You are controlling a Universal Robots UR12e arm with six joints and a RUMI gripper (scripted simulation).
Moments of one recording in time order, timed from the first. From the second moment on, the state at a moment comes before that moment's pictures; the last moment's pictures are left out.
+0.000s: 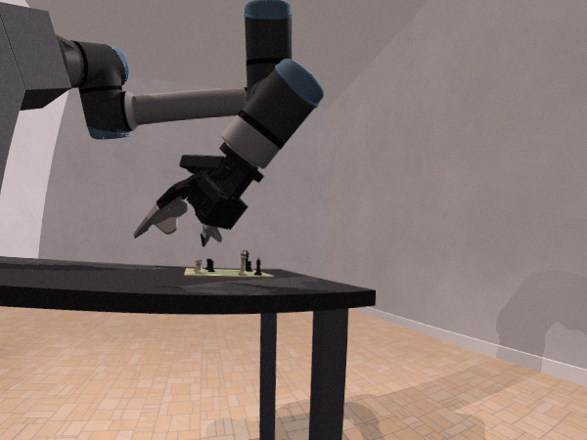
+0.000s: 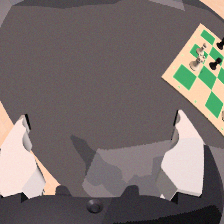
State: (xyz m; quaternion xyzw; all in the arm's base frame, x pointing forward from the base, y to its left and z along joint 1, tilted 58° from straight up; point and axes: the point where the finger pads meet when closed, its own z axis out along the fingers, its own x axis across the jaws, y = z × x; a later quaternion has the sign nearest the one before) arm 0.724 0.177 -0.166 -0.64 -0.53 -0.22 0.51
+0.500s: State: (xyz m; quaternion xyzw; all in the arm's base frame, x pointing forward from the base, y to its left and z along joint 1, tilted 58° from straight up) arm 0.725 0.186 -0.147 -0.67 -0.55 -0.26 0.42
